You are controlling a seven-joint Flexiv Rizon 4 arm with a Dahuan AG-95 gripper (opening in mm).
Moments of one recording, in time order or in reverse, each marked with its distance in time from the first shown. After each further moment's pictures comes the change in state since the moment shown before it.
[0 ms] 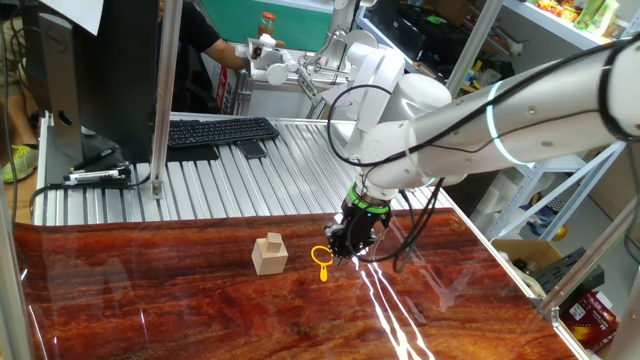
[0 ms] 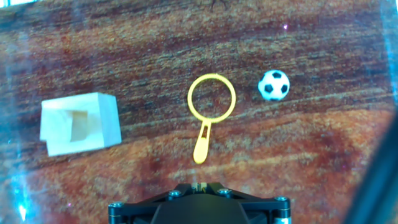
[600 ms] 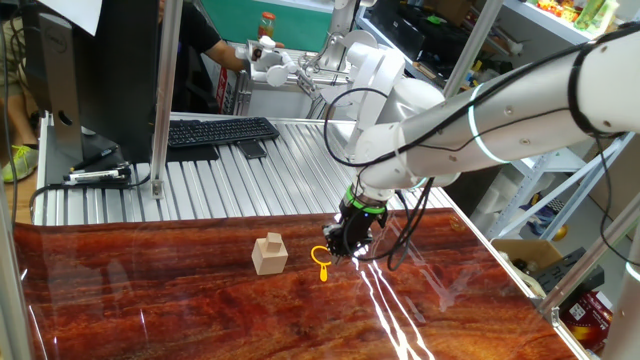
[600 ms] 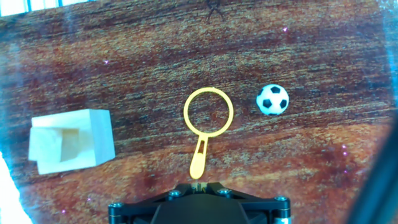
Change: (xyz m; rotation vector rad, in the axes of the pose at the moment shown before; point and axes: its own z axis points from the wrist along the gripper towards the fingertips) arm -0.015 -0.006 0.013 0.000 -0.004 -0.007
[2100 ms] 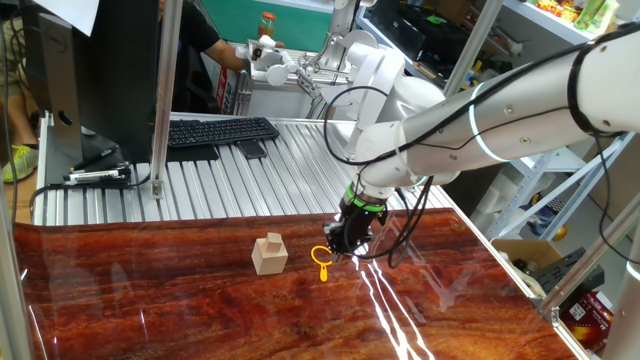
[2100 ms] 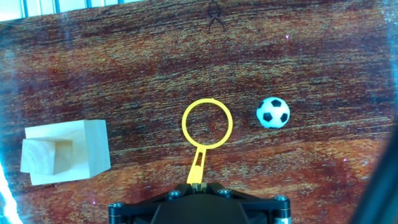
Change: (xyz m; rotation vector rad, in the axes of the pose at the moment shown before) arm -0.003 0.001 -0.001 0.002 -0.003 -0.019
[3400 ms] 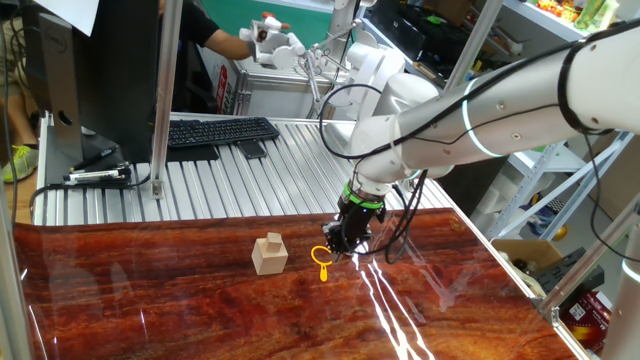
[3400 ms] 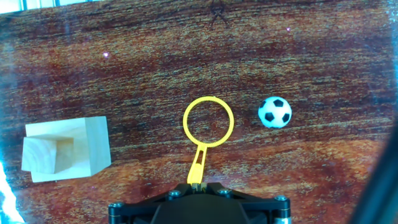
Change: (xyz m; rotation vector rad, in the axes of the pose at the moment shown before) arm 0.002 0.000 -0.001 0.010 0.033 -0.013
